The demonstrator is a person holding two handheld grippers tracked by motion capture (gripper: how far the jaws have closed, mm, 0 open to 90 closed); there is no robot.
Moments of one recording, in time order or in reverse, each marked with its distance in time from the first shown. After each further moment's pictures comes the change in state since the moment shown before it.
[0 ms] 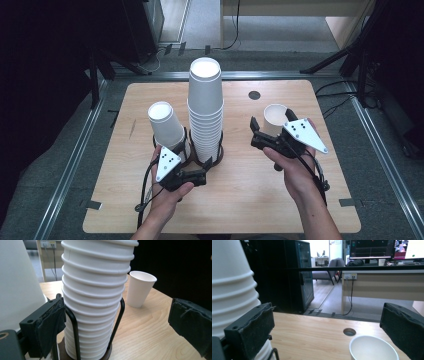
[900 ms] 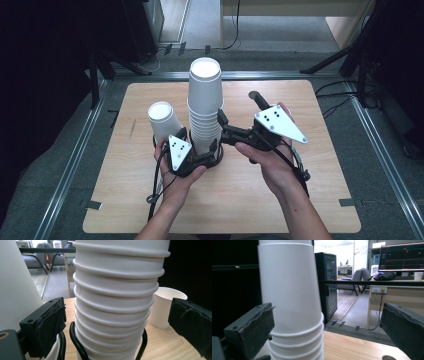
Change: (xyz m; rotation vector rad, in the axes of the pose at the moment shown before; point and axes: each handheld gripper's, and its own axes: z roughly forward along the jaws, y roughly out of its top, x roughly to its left) left arm -0.009 0.015 0.034 -0.101 0.188 0.053; right arm 0.067 0.048 0.006 -0.066 0.197 -0.006
